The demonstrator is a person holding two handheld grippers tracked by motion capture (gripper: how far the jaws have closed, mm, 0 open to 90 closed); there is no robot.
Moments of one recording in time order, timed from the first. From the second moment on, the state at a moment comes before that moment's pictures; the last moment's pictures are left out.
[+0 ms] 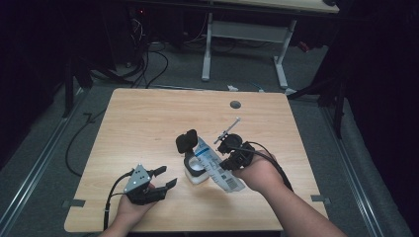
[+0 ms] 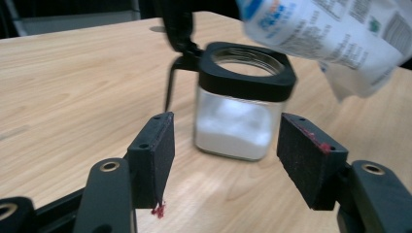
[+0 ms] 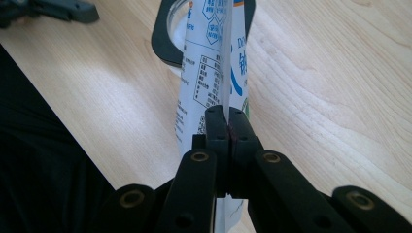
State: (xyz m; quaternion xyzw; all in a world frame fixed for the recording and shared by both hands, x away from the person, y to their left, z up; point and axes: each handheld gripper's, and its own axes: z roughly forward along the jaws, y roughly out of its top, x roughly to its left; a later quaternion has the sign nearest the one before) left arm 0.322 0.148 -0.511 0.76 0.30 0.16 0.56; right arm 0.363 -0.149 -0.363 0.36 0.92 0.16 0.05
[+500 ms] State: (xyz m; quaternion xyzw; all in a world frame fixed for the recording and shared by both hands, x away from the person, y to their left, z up) left arm 0.338 0.180 -0.511 0.75 0.33 0.19 0.54; right arm 0.368 -0.192 -0.374 0.41 0.90 0.14 0.07
